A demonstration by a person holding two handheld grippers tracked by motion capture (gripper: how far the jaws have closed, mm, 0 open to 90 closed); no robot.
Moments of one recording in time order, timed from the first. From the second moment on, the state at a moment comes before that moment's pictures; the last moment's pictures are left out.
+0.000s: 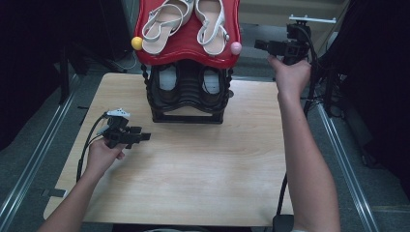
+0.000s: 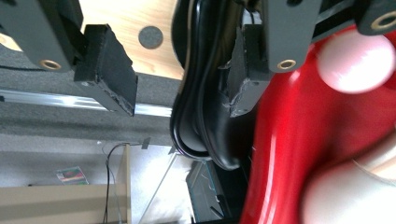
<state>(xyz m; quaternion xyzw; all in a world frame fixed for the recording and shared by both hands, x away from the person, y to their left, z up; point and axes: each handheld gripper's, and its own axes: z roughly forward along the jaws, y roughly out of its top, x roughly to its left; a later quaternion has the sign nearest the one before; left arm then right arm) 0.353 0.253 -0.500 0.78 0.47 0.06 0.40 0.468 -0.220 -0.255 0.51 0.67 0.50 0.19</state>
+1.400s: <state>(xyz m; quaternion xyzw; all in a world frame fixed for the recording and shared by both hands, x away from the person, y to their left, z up) 0.357 0.257 -0.502 0.78 0.47 0.05 0.40 0.425 -0.240 -0.373 0.53 0.67 0.50 0.14</state>
